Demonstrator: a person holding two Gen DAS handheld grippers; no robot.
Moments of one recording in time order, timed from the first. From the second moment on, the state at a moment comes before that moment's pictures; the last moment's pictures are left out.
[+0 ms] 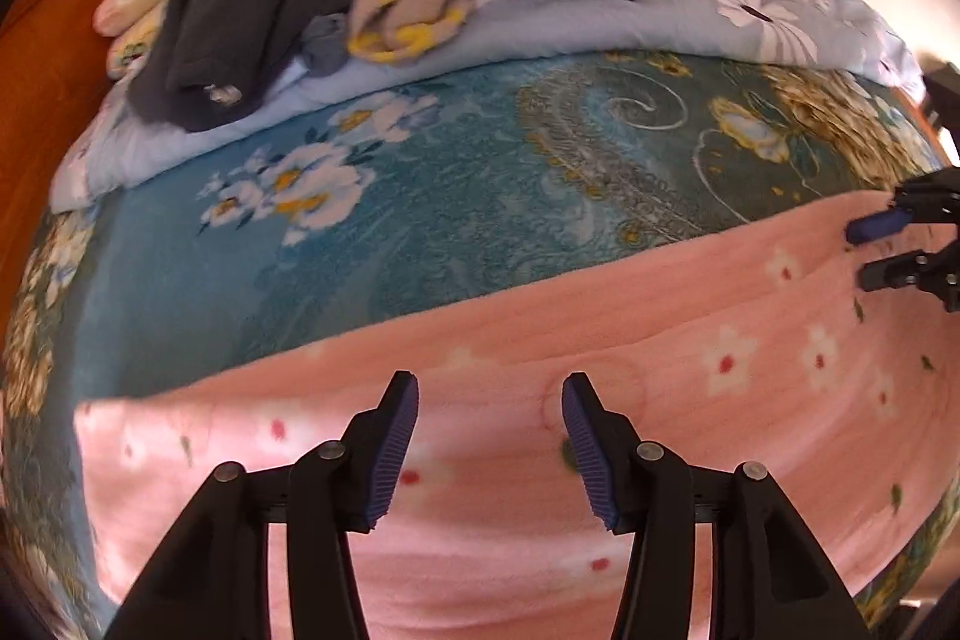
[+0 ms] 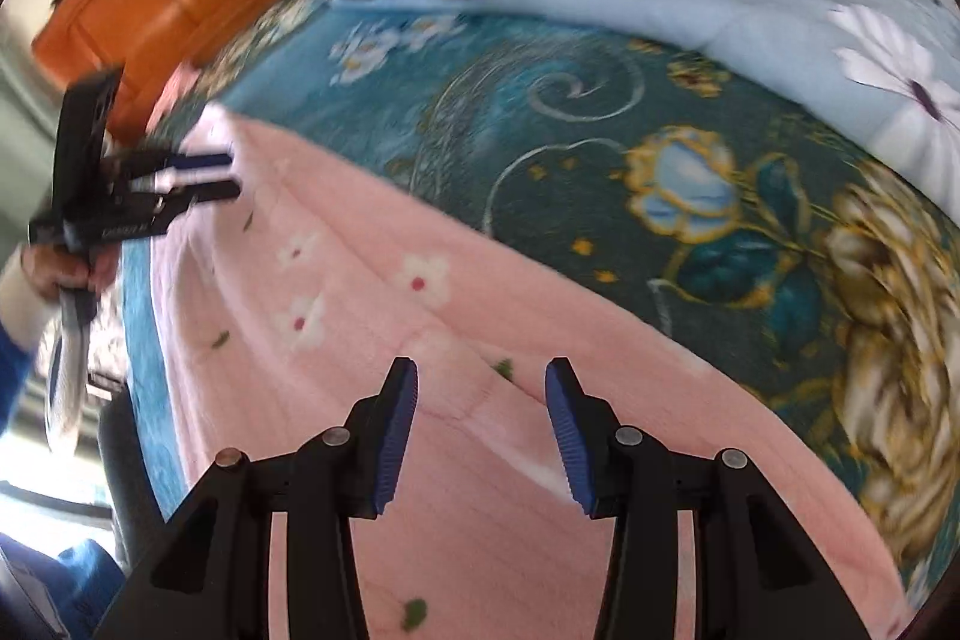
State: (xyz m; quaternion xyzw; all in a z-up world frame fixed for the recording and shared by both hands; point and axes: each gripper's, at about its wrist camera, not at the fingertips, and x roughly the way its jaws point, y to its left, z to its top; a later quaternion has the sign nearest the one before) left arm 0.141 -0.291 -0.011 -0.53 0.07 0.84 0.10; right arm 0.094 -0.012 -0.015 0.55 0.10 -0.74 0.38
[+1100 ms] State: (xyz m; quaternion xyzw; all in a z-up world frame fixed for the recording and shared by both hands) left arm 0.171 -0.265 -0.011 -0.48 0.15 0.85 0.17; right arm 0.139 -0.024 0.002 0.52 0.12 -0.76 0.37
